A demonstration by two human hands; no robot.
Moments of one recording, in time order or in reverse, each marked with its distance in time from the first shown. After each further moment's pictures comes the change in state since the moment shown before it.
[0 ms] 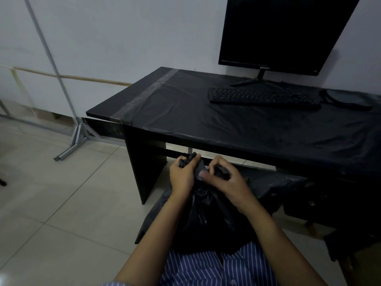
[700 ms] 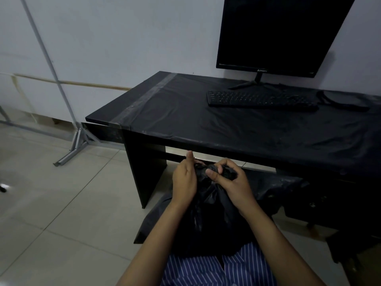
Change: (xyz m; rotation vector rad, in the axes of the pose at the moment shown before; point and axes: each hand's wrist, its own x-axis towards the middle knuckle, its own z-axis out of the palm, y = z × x) left_hand -0.006 0.001 -0.006 0.459 -0.157 0.280; right_hand 0.004 0.009 -0.005 0.073 0.192 -0.059
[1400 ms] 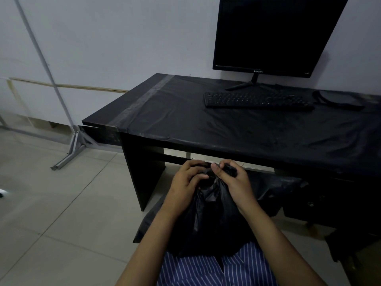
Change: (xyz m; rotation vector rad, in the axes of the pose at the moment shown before) left_hand -0.002 -0.015 -0.014 0.049 -0.296 0.335; right_hand 0.008 0.006 -0.005 0.061 0.166 0.070
